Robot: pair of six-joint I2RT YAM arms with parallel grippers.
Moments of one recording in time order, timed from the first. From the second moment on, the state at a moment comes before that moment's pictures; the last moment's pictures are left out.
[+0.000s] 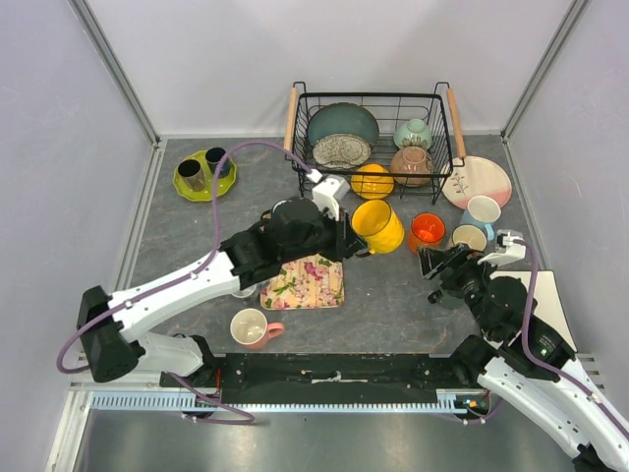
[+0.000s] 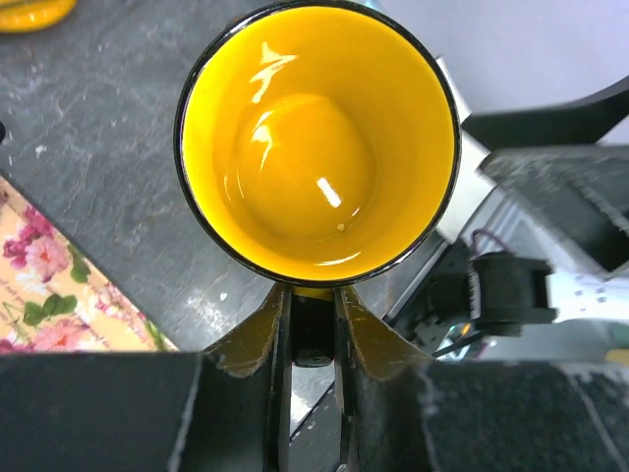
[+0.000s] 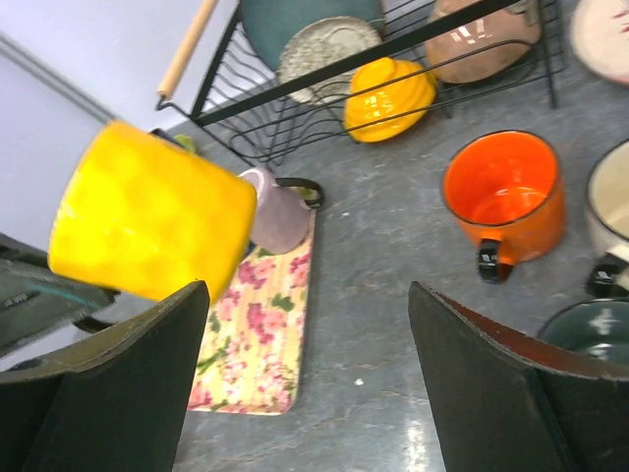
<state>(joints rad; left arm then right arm) -1.00 1.33 1.15 -0.22 0.01 -0.53 0.73 0.28 0.61 -0.49 0.51 0.67</state>
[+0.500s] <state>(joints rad) -0.87 1.09 0.87 0.17 0.15 -0.79 0.73 0.32 0.44 -0.05 0.11 0.87</state>
